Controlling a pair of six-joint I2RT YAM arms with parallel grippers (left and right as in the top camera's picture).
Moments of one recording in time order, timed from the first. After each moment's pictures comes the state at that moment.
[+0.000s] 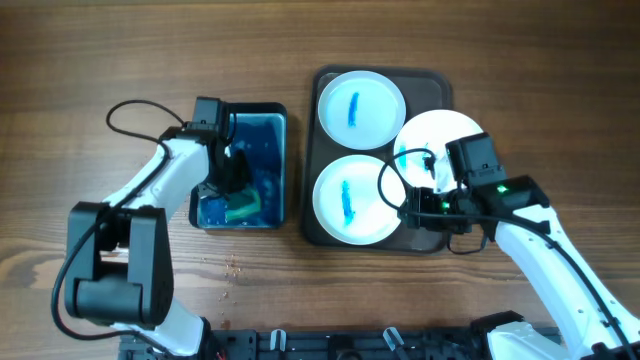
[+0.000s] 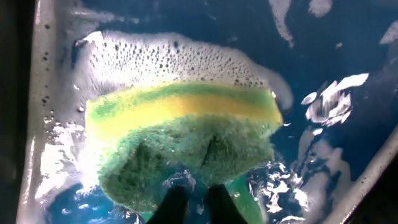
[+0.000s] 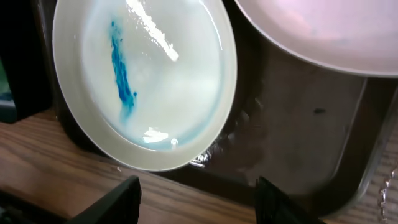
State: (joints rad) left arm -0.12 1.76 1.01 -0.69 0.07 -0.45; right arm 0.24 1.27 0.78 -0.80 -0.34 0.31
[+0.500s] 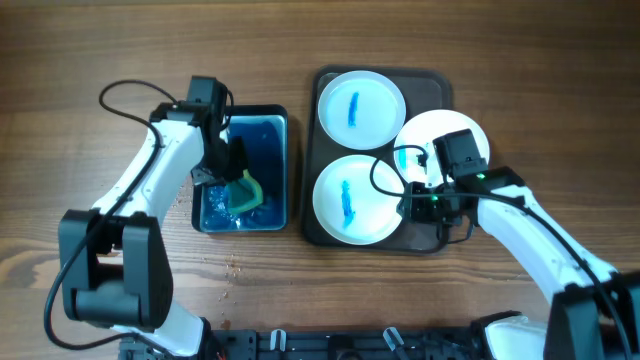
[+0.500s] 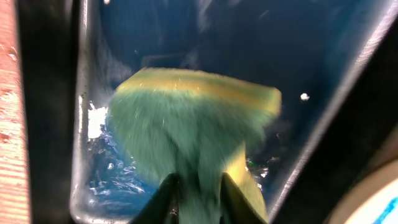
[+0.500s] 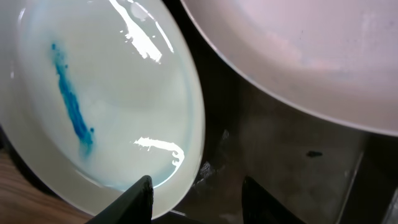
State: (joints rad) left arm -0.12 1.75 1.21 -0.95 0.08 -0.41; right arm 0.24 1.47 0.77 -0.66 -0.29 0.35
